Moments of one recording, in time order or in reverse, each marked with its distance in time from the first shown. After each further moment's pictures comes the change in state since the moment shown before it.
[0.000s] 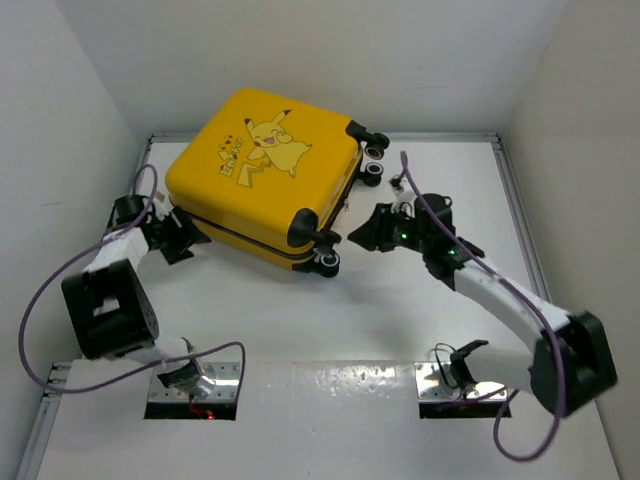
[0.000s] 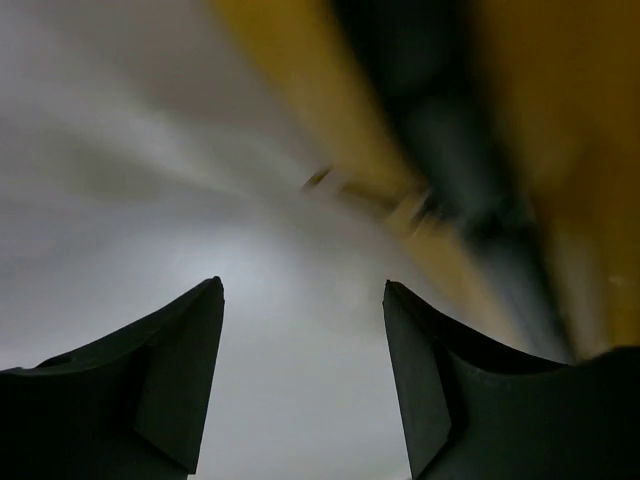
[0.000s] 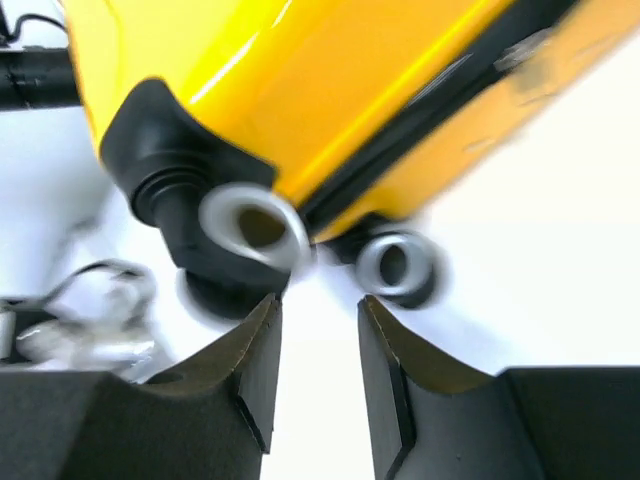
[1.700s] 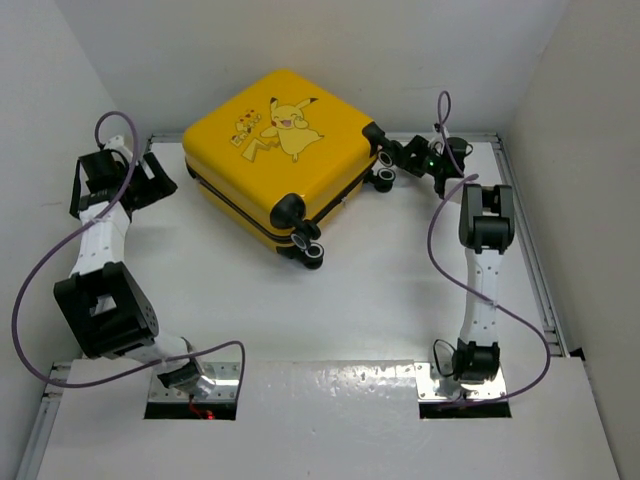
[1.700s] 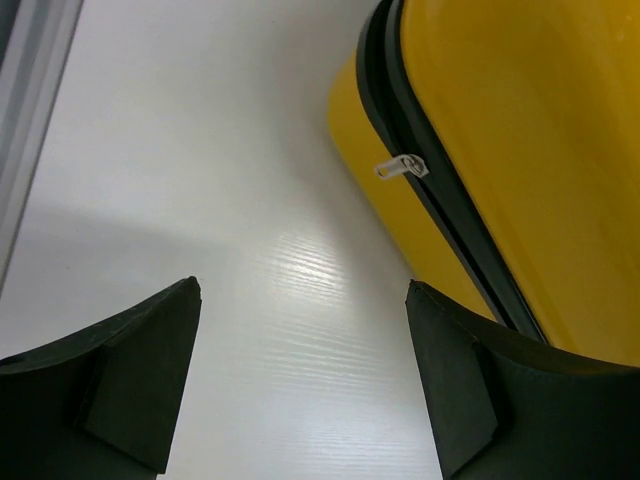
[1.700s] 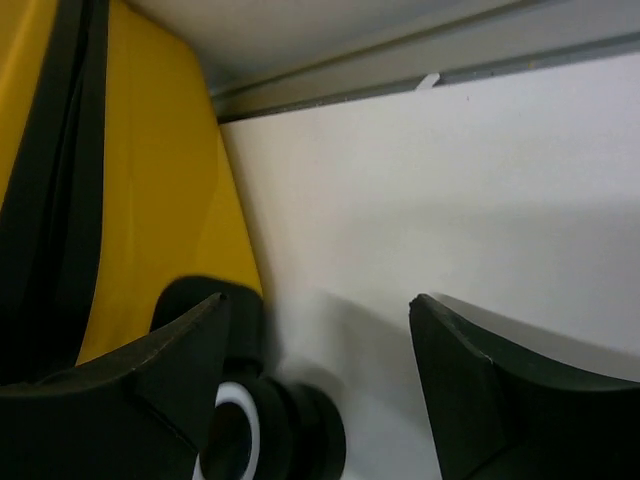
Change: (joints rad) left arm -0.008 0.053 0.336 0.127 -0.156 0.119; right arm -0.536 1.260 0.980 0.385 -0.264 0.030
